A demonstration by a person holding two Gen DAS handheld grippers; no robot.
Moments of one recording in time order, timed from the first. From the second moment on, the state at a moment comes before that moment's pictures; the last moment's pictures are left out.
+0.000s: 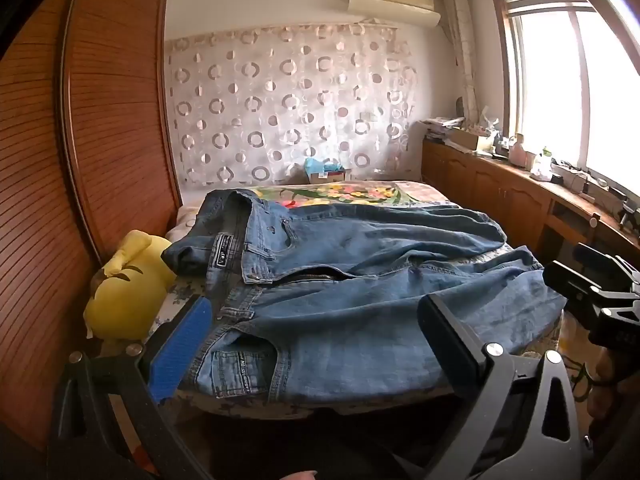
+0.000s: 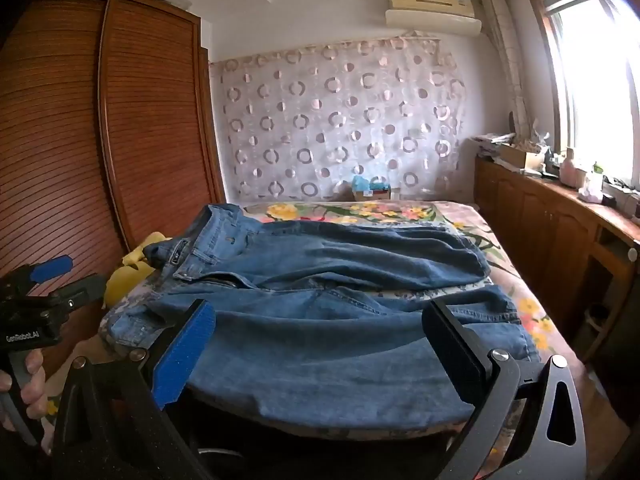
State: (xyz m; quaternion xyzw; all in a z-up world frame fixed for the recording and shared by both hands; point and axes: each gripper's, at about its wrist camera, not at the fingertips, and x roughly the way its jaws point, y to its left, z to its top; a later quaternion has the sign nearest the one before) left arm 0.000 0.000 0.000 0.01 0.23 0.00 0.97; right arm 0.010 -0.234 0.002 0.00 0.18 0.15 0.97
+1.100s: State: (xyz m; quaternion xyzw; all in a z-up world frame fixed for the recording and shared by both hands) left arm -0.002 -0.007 0.007 0.02 0.23 -0.01 0.97; right arm 0.001 -0.237 0.003 0.00 0.16 0.14 0.98
